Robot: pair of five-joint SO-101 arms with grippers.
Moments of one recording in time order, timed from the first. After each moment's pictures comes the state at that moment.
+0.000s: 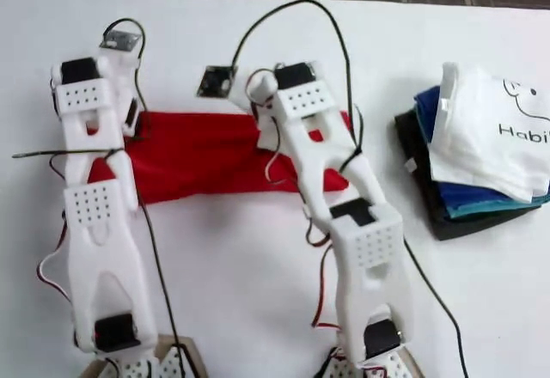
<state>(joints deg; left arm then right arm) -20.2 72.5 -81.5 101.4 -19.4 -24.3 40.0 -34.4 84.7 56.2</state>
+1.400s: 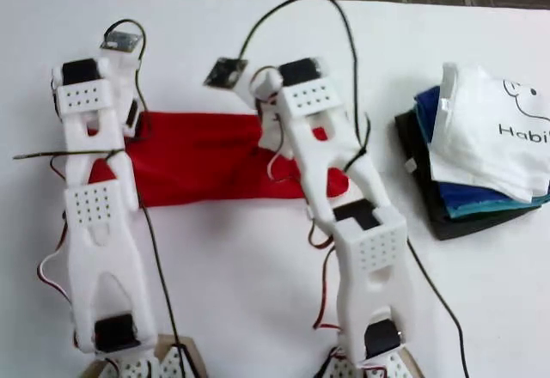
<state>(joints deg) -20.2 74.2 -82.0 101.4 -19.4 -24.9 36.3 -34.2 92.1 48.0</state>
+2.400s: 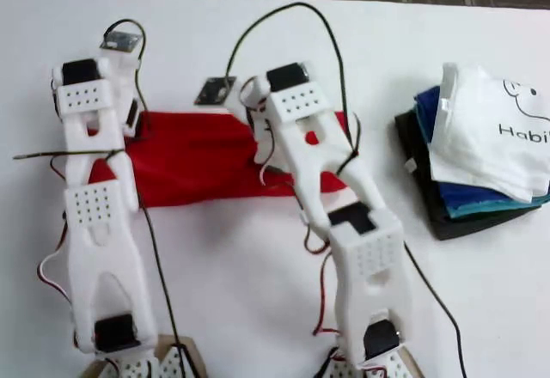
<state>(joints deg) -20.2 74.3 -82.0 101.3 -17.6 -27.1 31.9 -29.8 97.0 49.8</state>
